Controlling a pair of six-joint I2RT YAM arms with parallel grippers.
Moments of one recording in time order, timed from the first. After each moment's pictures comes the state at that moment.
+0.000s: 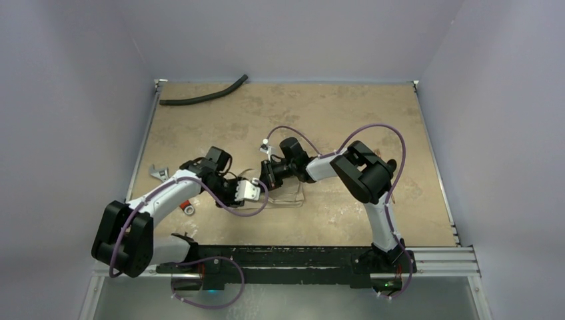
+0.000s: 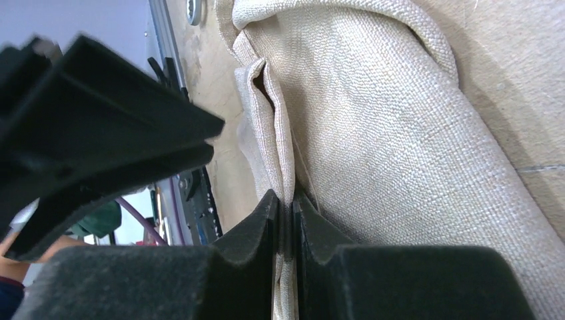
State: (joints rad) left arm -0.38 1.29 0.71 -0.69 0.51 1.16; right arm 0.73 2.14 1.11 0.37 -0.88 0.66
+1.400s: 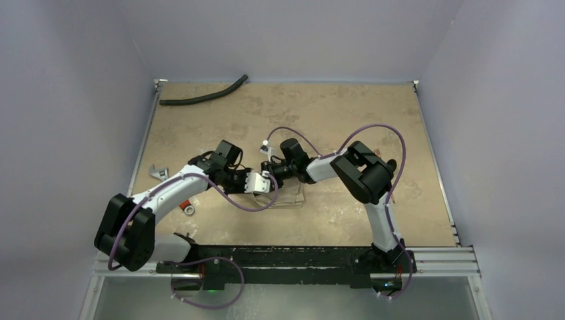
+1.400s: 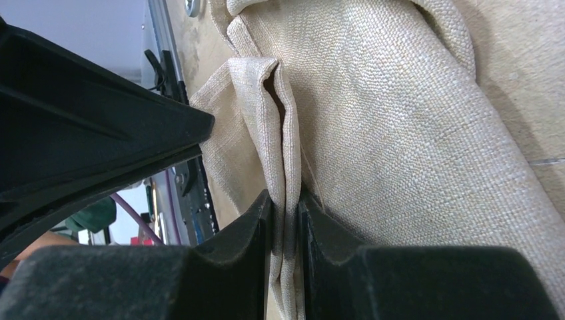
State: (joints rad) left arm -0.50 1.33 0.79 -0.62 0.37 1.11; right arm 0.73 2.13 1.09 0.38 -0.88 0.64
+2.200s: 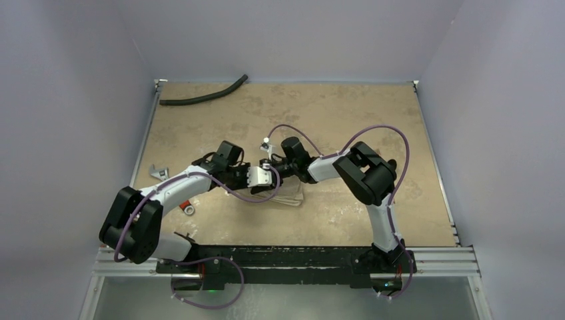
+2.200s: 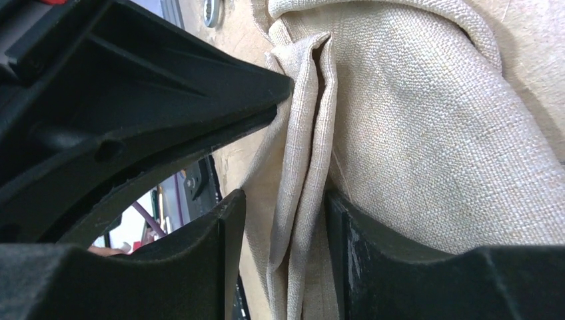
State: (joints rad) left arm -0.49 1.39 0.74 -0.42 0.27 0.98; right arm 0.74 2.10 1.08 0.40 -0.88 0.66
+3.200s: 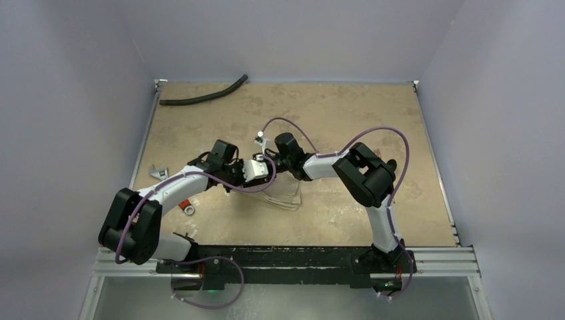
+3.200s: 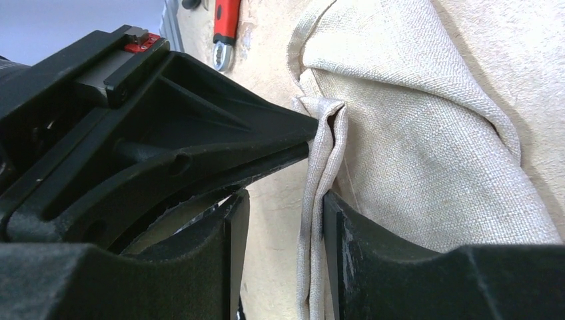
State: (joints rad) left arm -0.43 1.38 0.72 -0.38 0.28 0.82; right arm 0.76 2.10 1.16 0.40 -0.80 0.68
